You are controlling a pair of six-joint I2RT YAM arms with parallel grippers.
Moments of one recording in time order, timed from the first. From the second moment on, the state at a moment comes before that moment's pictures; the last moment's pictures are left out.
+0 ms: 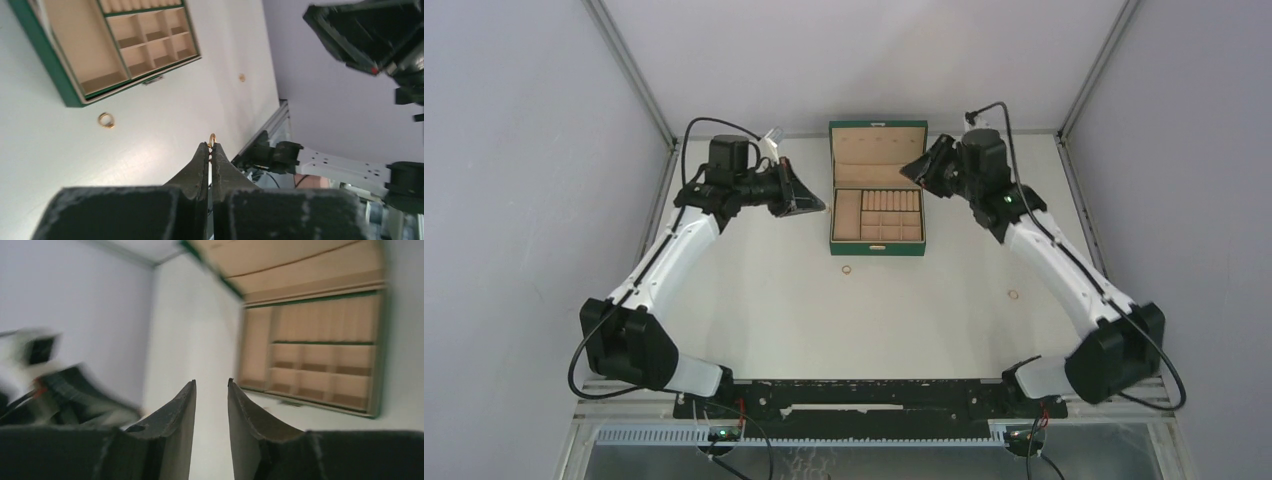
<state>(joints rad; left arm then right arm) -0.27 1.43 1.30 -0.47 0.75 -0.59 0.40 1.31 1.20 -0.24 -0.21 0.85</state>
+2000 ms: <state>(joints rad) -0.27 1.40 1.28 -0.60 0.60 -0.52 0.36 1.90 1.38 -0.65 -0.02 0.46</state>
